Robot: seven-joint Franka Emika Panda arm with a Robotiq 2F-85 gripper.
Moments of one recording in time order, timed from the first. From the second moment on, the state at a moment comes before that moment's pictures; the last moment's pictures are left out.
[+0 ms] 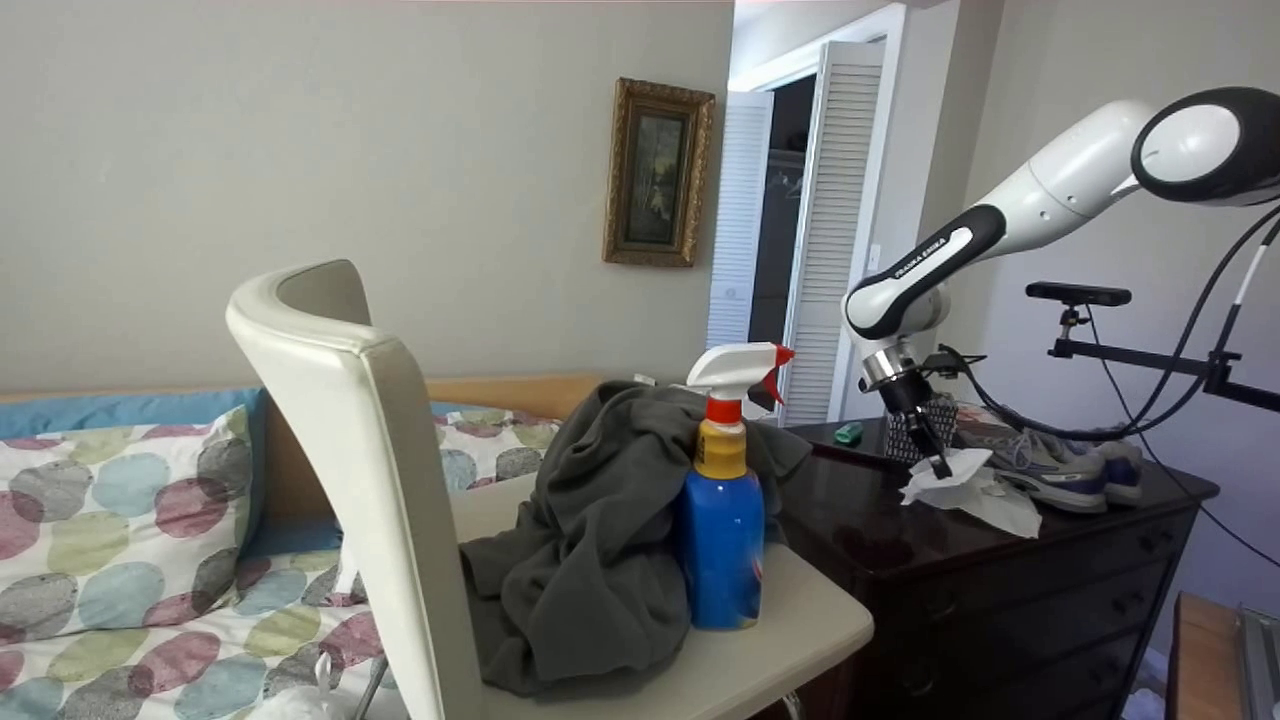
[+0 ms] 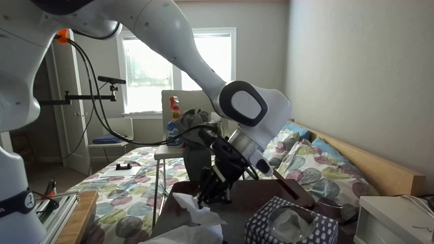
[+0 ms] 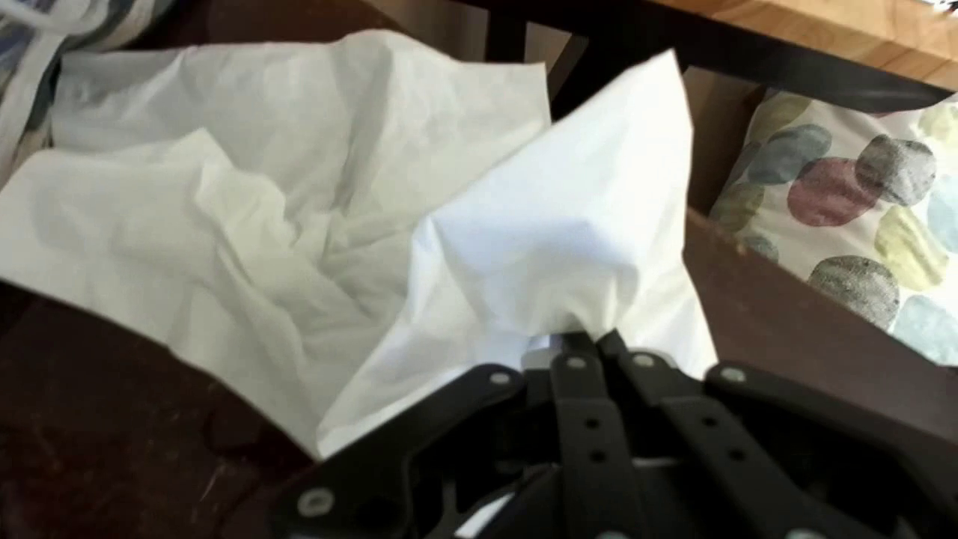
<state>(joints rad) -0.26 0.55 -0.07 -1.79 -0.04 1.67 -0.46</state>
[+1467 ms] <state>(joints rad) -0.24 0.38 -0.14 -2.06 -0.23 2.00 -0.30</state>
